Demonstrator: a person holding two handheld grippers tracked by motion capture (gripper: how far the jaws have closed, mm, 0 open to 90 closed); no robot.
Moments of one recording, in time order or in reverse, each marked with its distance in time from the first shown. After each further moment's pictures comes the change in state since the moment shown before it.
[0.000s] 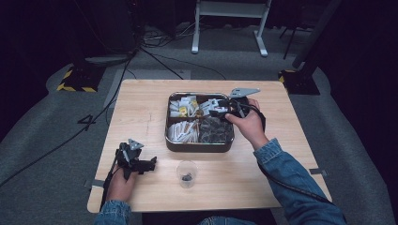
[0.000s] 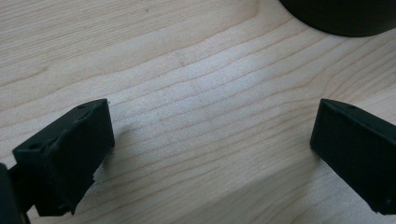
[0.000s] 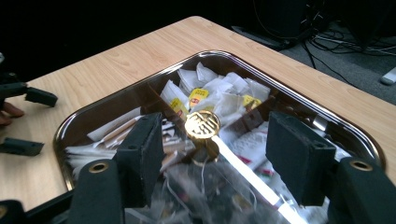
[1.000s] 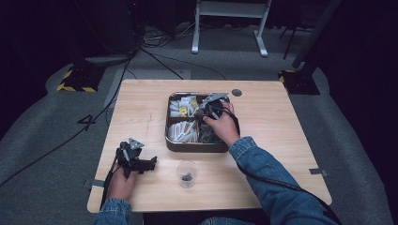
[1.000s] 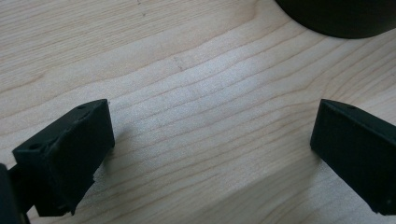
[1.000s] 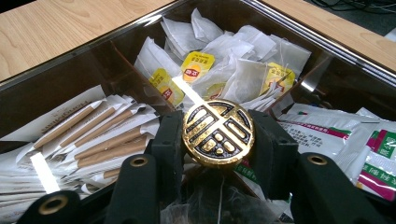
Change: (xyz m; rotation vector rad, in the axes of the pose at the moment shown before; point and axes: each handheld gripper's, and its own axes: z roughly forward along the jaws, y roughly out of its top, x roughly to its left) left arm 0.001 0.002 0.002 -0.003 -0.014 0.008; right arm 0.013 -0.011 0.093 0.180 -0.070 -0.005
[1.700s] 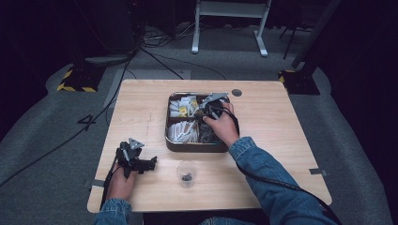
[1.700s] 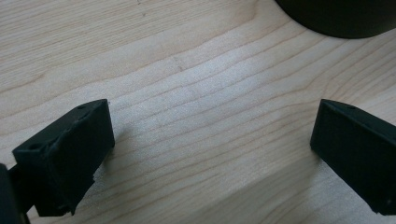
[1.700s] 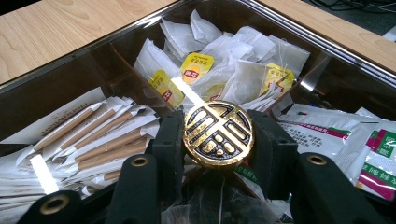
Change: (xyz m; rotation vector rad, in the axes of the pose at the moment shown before) left arm 0.000 0.000 0.000 -0.001 0.003 0.003; right arm 0.001 0.000 0.000 -0.003 -0.003 0.007
